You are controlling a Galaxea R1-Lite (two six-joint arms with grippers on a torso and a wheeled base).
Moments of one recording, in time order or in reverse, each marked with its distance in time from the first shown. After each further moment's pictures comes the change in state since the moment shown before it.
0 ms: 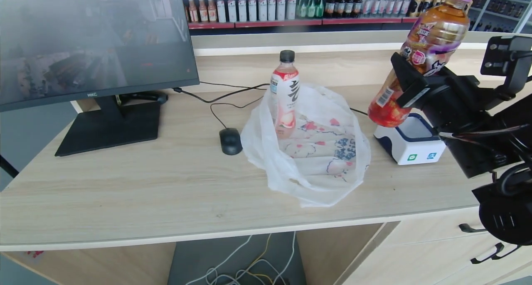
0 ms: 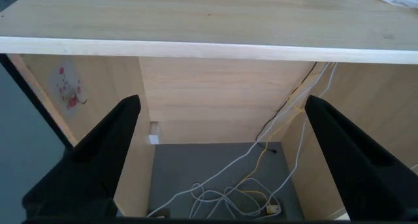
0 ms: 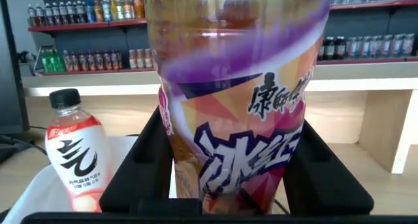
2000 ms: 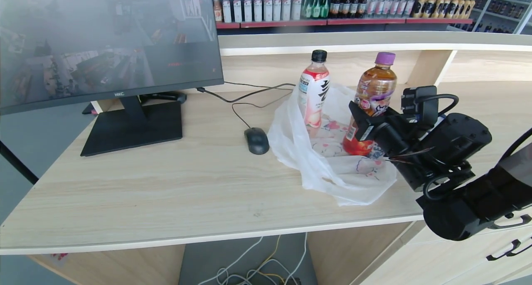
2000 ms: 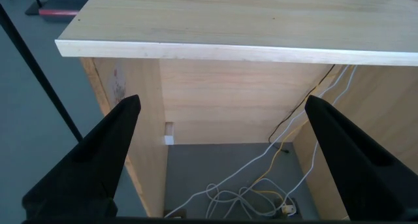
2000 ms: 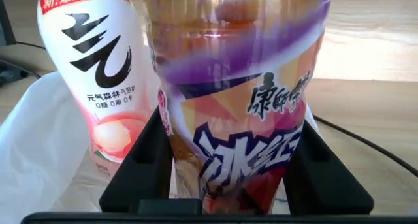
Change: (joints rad) left arm 0.000 0.000 0.000 0.000 0.000 0.001; right arm -0.021 0.267 -0.050 -0.005 0.003 -0.007
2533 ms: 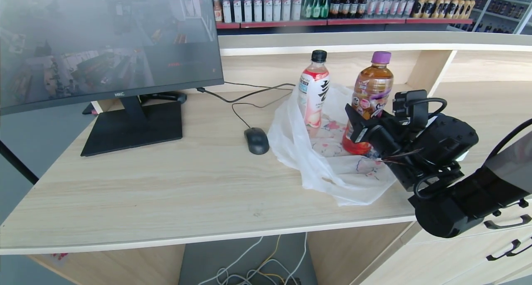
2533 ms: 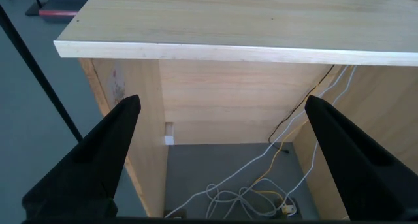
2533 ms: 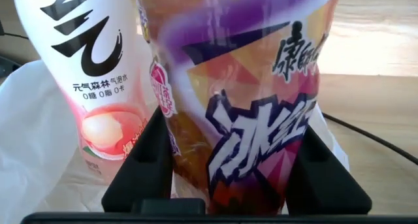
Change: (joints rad) left arm 0.000 0.000 0.000 0.000 0.000 0.000; right arm 0.006 0.042 -0.027 0.005 -0.001 -0.002
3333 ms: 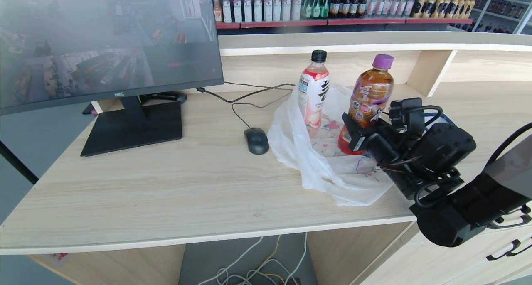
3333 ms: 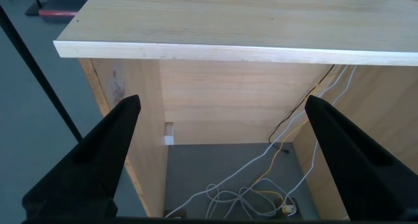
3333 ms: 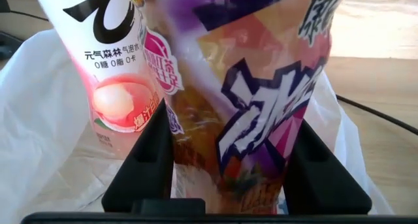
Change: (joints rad) left arm 0.000 0.000 0.000 0.000 0.000 0.000; right arm 0.018 -0.005 0.056 0.001 0.000 0.000
